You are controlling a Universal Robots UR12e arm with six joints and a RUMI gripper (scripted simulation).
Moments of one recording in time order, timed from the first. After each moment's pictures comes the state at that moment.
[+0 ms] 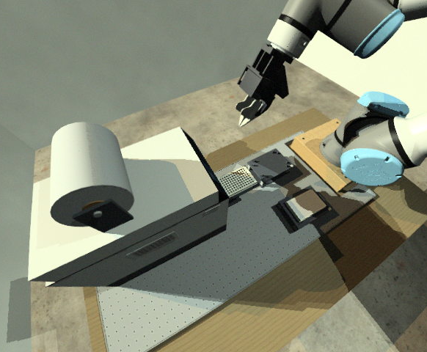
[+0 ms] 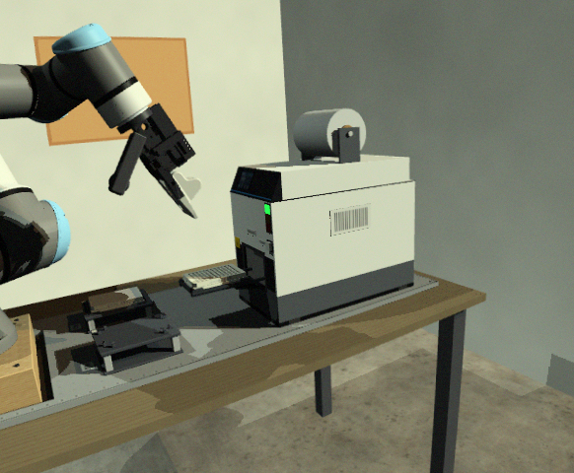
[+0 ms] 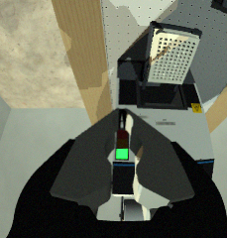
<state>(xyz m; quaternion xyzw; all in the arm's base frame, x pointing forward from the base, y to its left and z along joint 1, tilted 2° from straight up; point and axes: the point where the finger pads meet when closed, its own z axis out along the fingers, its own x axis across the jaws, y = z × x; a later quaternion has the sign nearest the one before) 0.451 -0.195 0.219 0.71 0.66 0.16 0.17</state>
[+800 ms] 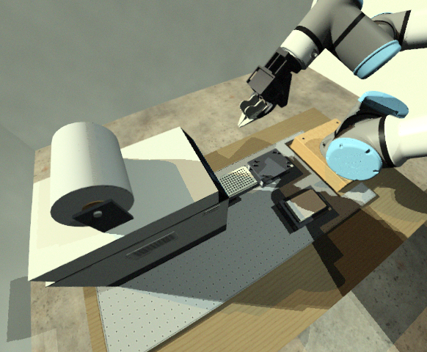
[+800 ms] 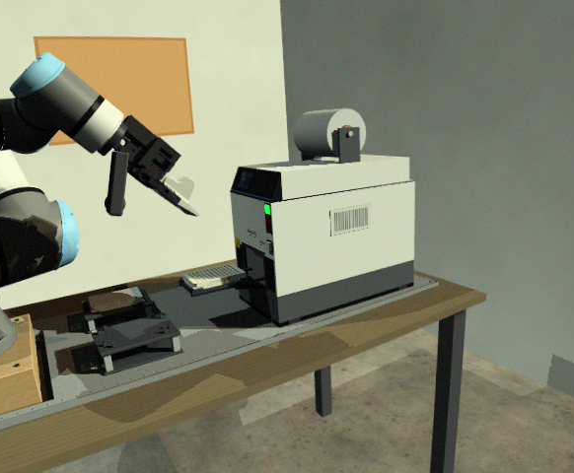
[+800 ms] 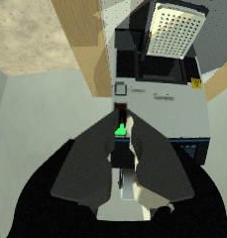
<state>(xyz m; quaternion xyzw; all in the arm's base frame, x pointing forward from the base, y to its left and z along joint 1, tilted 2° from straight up) 0.454 -0.193 0.219 0.68 0.63 0.25 0.26</state>
